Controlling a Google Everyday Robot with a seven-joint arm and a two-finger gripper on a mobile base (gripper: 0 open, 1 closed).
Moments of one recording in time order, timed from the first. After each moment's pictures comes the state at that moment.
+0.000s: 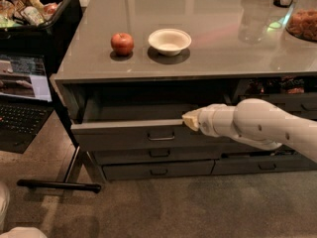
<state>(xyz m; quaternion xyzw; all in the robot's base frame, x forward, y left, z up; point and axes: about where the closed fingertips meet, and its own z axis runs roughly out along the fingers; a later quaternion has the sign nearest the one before) 0.612 -0.109 0.703 -0.30 0.84 0.14 0.43</state>
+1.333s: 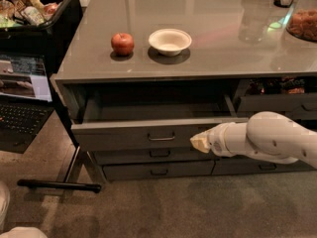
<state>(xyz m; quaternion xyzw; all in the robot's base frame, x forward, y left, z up) 0.544 -0.139 0.667 -0.31 0.87 0.16 0.35</state>
